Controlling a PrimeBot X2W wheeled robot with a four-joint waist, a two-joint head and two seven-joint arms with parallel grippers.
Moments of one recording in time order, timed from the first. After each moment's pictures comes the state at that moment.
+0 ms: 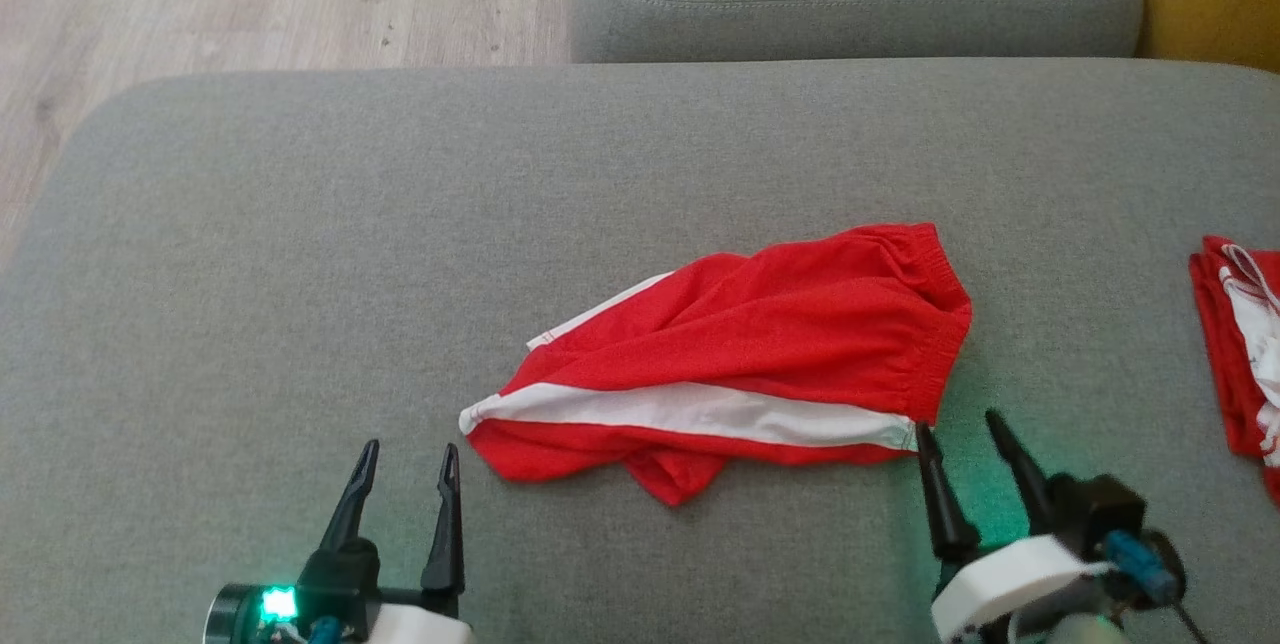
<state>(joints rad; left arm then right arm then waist) 0.03 0.08 -0.22 0.32 -0.09 0.06 -0.26 -0.01 -0.05 0.08 0.42 0.12 0.13 -0.25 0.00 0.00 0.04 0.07</state>
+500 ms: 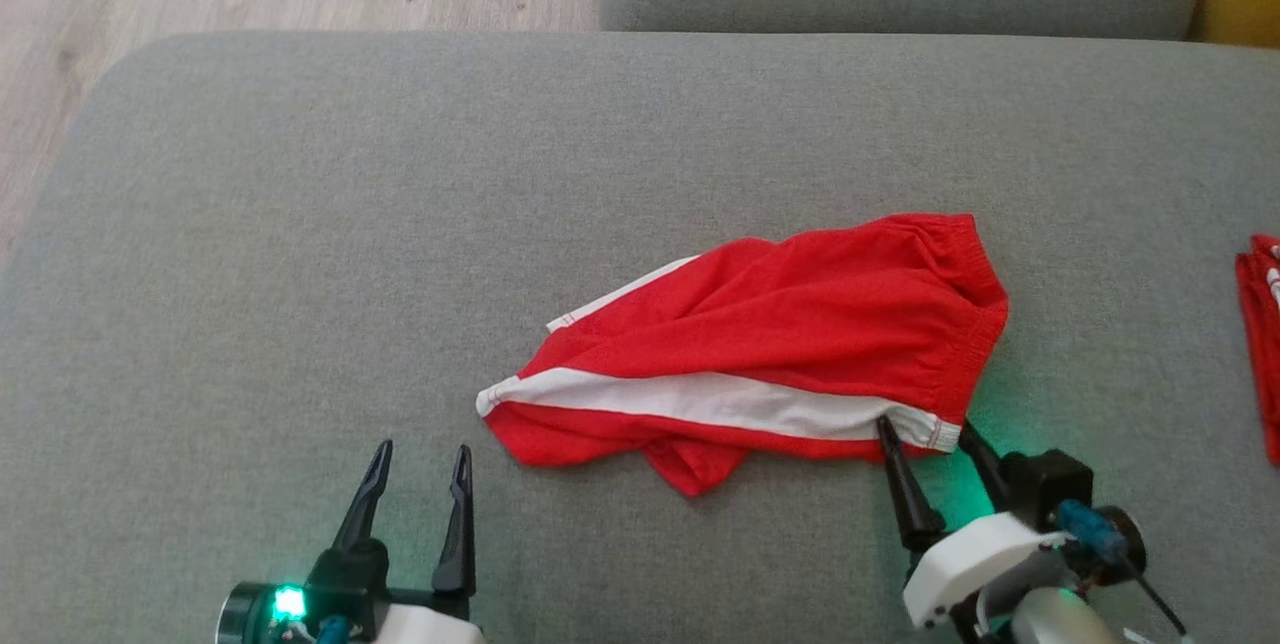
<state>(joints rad) 0.03 0.06 -0.22 0.33 -0.09 0.03 -0.26 -0.12 -0.05 0.15 0.62 0.12 0.13 -0.25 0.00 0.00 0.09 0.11</state>
